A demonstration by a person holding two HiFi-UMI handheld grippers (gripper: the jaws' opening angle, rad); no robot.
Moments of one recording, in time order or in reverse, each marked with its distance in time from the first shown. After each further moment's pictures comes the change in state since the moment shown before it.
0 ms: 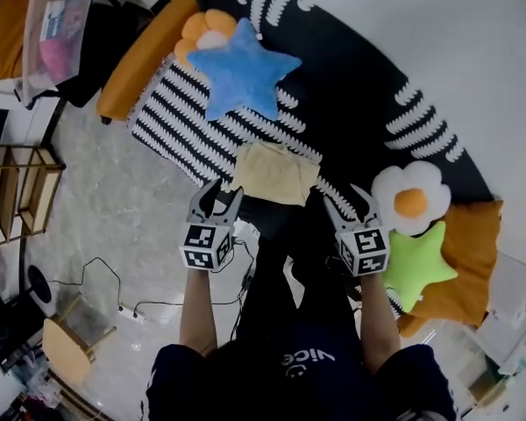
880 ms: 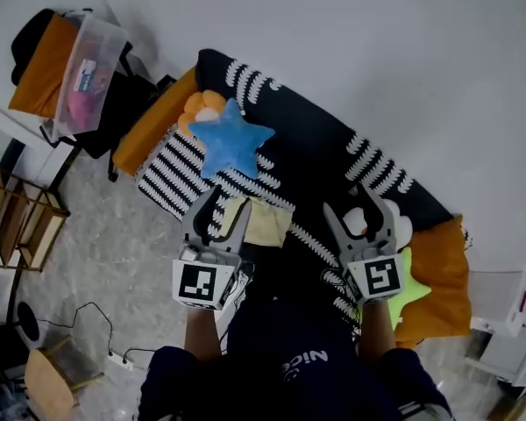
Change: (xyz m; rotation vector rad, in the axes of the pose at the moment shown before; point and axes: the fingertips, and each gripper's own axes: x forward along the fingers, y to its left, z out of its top) left arm -0.169 -0.148 0.249 0.226 -0.585 -0.007; right arm -0.227 0.020 0.228 -0.236 -0.600 -0.117
